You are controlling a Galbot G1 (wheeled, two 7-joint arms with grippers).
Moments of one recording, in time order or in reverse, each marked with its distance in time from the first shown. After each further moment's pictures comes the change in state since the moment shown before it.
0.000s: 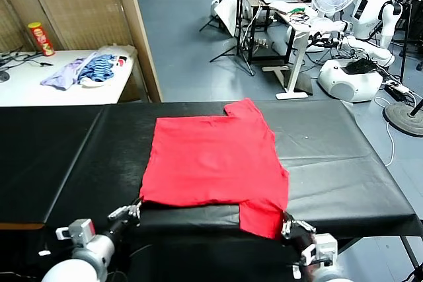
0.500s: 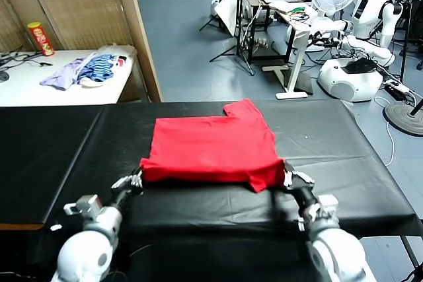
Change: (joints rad) left arm -0.240 -0.002 0.075 0.238 0.164 -0.043 0.016; right arm 0.245 -0.002 -0.071 -0.321 -0.015 0.070 -0.107
